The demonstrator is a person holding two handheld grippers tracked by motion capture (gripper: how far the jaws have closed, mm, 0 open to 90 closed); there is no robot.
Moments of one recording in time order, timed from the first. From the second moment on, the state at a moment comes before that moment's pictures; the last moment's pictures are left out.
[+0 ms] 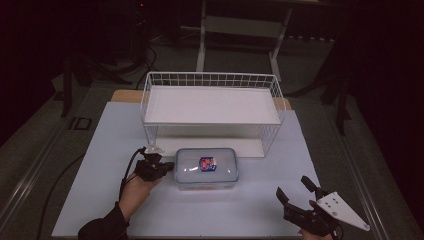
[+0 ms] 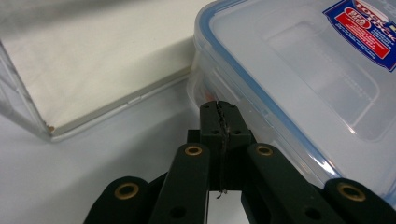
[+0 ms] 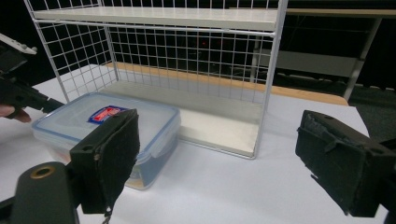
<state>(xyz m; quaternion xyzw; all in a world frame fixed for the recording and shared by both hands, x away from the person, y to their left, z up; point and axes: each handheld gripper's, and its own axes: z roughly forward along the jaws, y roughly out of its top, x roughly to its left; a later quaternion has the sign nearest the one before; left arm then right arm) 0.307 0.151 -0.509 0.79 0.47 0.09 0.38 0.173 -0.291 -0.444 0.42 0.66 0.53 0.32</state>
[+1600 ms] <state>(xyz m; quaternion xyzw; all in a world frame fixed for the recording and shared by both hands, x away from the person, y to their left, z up) 0.317 0.161 -0.482 0.73 0.49 -0.09 0.47 0.223 -0.244 -0.434 0.36 0.73 0.51 0.27</state>
